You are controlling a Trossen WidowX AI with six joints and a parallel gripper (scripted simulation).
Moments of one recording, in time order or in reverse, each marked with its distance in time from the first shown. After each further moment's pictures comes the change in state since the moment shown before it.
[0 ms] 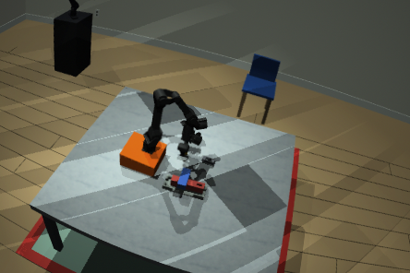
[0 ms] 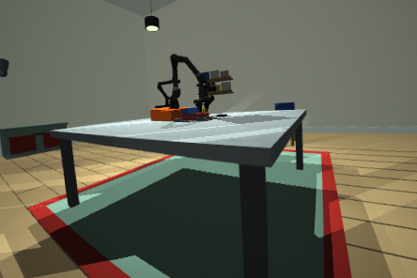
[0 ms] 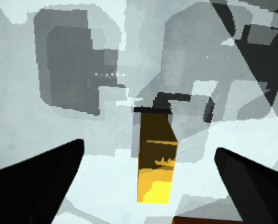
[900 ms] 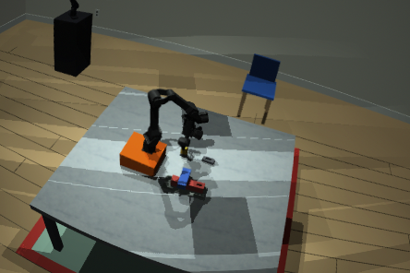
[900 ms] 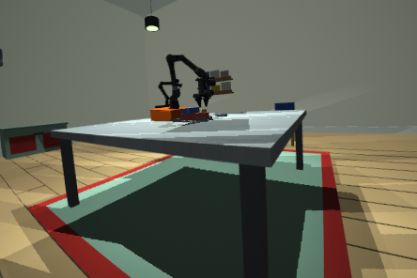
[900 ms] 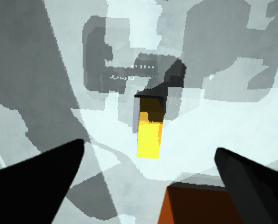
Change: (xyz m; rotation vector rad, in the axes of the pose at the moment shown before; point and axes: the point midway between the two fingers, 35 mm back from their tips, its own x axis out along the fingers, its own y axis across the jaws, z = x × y) arm -0.043 -0.001 -0.001 0.000 0.003 -0.001
